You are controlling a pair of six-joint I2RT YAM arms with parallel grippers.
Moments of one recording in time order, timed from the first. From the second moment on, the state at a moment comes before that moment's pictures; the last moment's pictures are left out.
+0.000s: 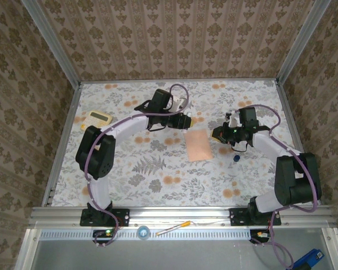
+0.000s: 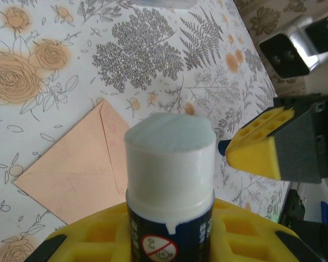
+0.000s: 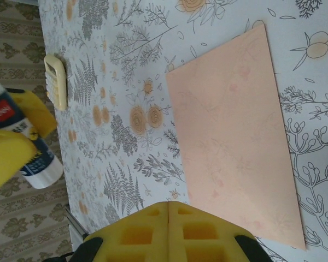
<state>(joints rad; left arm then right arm) -0.64 1.90 1.42 -0.32 0.67 -0.34 0.07 1.46 0.84 -0.31 -0.71 0.60</state>
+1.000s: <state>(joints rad) -0.62 1.72 1.28 0.18 0.85 -0.67 0.07 1.21 0.81 -0.03 -0.97 0.66</state>
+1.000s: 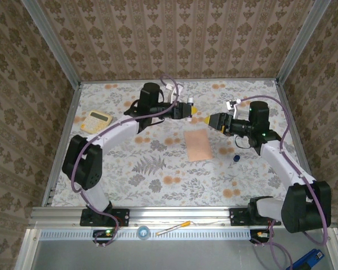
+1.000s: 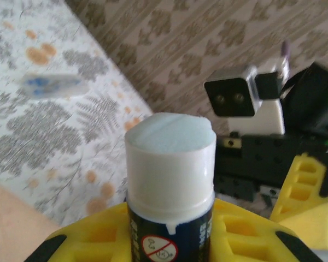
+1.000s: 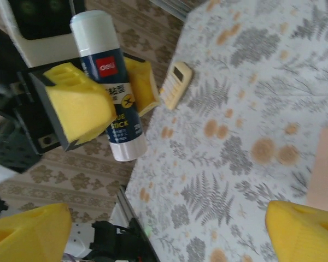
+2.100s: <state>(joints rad) -0.68 1.69 1.20 0.52 0.77 -0.98 0.22 1.30 0.91 0.17 -1.01 0.77</state>
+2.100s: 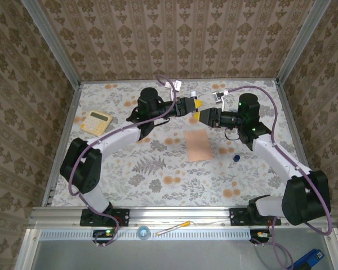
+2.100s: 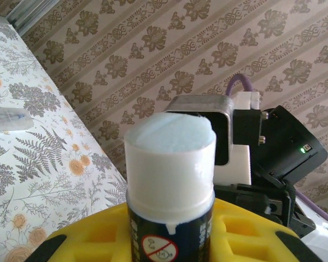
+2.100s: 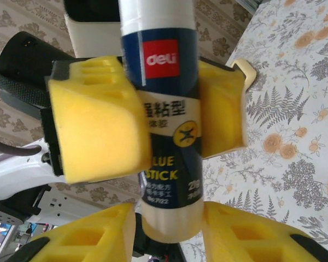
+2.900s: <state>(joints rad) -0.69 1.69 1.20 0.50 0.68 -0.99 0.26 1.28 0.92 0.11 -0.86 0.75</state>
